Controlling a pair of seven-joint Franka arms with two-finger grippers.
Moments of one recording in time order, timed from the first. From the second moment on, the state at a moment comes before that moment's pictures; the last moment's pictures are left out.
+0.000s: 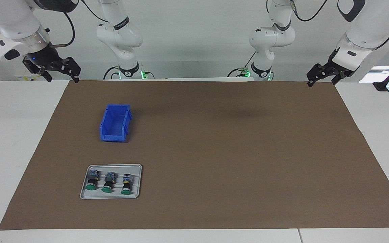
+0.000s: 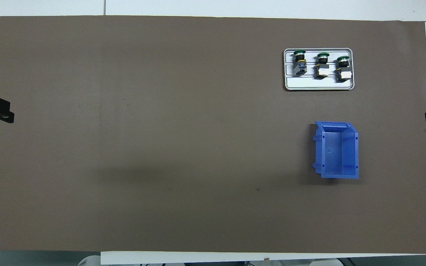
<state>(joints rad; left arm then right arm) 0.01 -0.04 -0.10 -1.57 0.03 1.39 -0.08 -0.25 -0.03 0.14 -1.52 -0.04 1.37 -0.07</state>
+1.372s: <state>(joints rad) 0.00 -0.04 -0.10 -1.57 0.03 1.38 -0.08 -0.06 0.24 0.15 -1.50 -0.04 1.77 -0.02</state>
